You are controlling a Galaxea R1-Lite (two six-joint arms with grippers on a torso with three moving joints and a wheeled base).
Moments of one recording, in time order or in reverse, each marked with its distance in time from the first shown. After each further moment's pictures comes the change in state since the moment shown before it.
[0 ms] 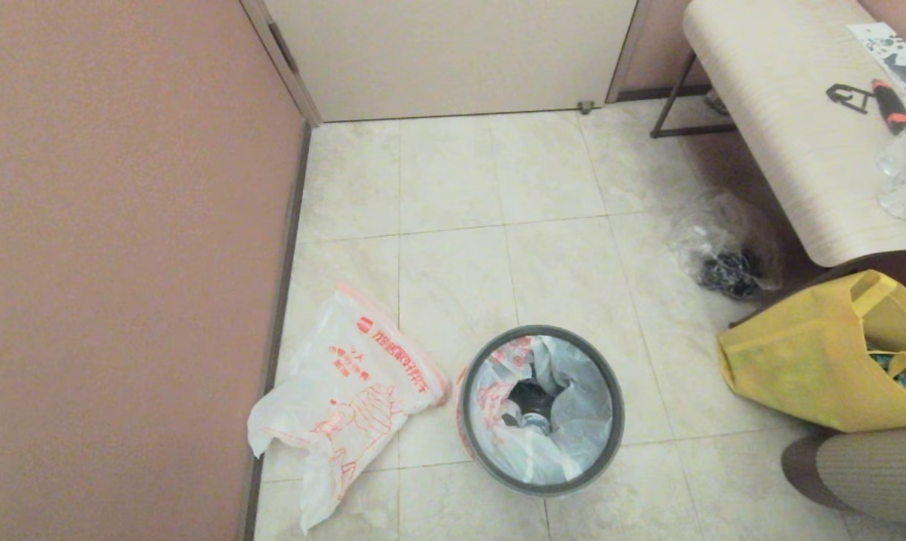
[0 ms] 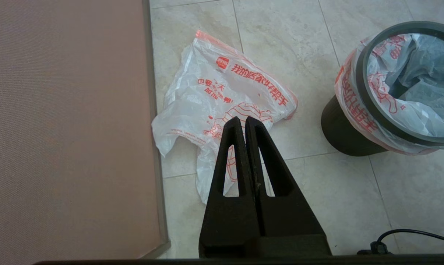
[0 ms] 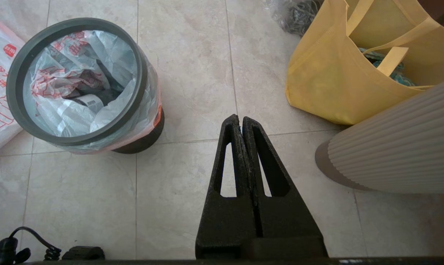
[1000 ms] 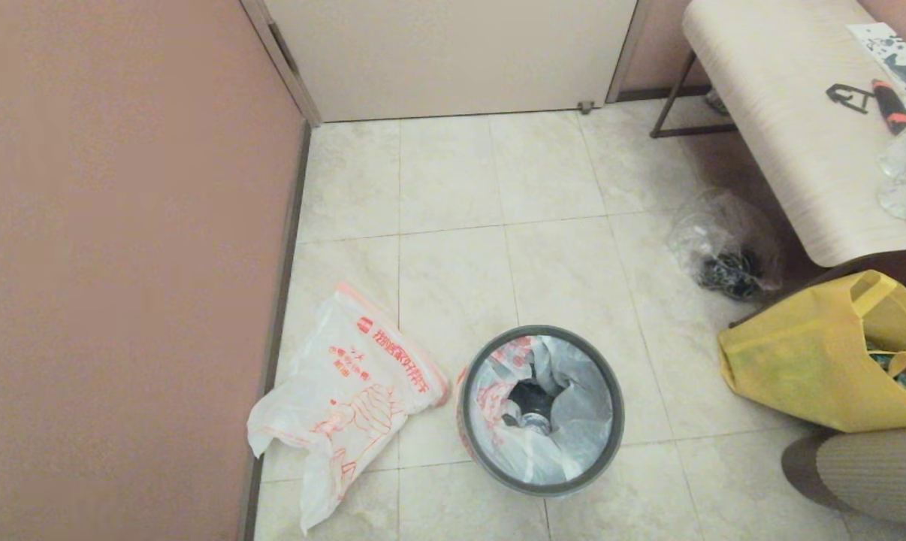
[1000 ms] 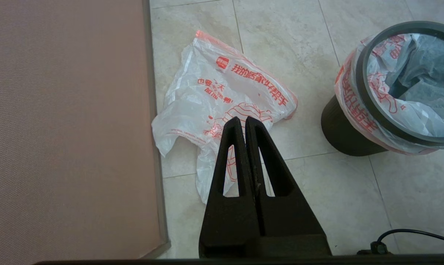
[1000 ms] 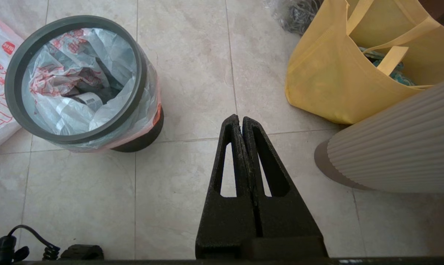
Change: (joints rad) left arm 0.000 0.000 0.000 0.000 0.000 0.000; right arm 0.000 0.000 -0.001 0.004 0.000 -0.005
